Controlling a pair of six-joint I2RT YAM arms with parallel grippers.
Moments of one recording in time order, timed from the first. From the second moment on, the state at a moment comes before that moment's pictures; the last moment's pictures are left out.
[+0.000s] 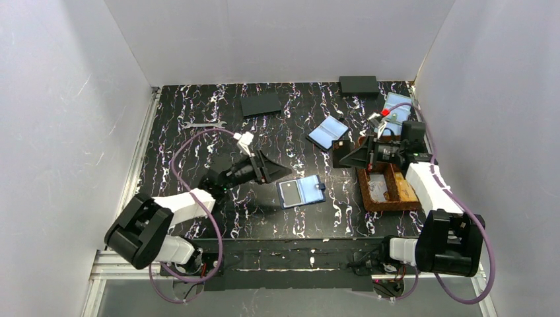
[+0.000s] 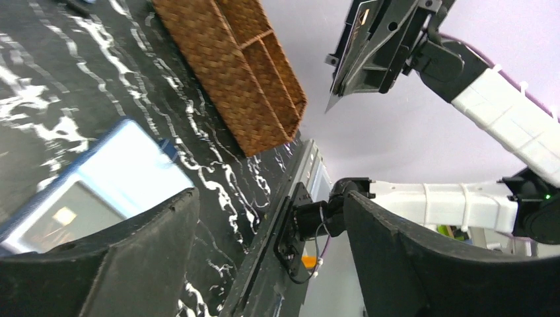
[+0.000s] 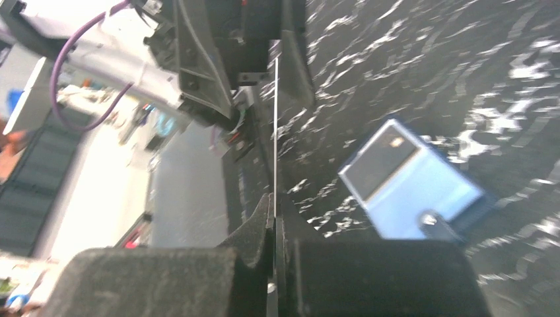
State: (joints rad) left arm -0.61 1.38 0.46 0.86 0.54 -0.97; right arm -0.03 1.25 0.78 -0.19 -1.40 0.13
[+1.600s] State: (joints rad) left arm -0.20 0.91 0.30 0.48 0.77 -0.96; right arm -0.26 1.75 1.63 -1.21 -0.48 -1.10
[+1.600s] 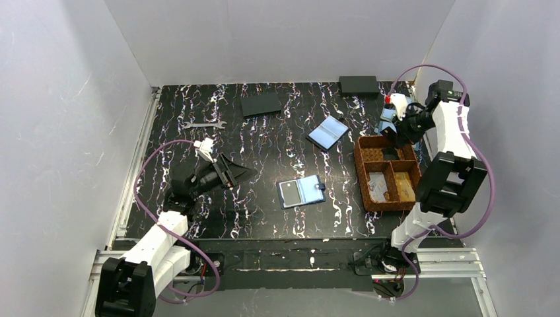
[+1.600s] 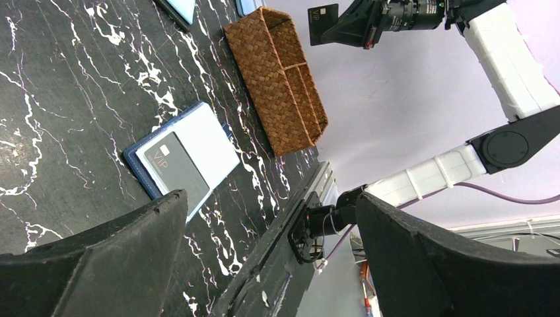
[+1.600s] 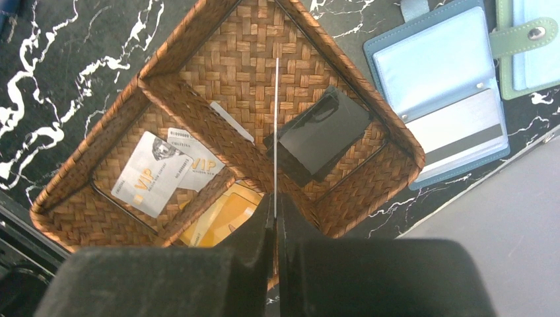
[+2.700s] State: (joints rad) left arm -0.17 0.99 0.30 0.47 0.81 -1.04; right arm -0.20 2.00 1.75 -1.32 -0.35 -1.29
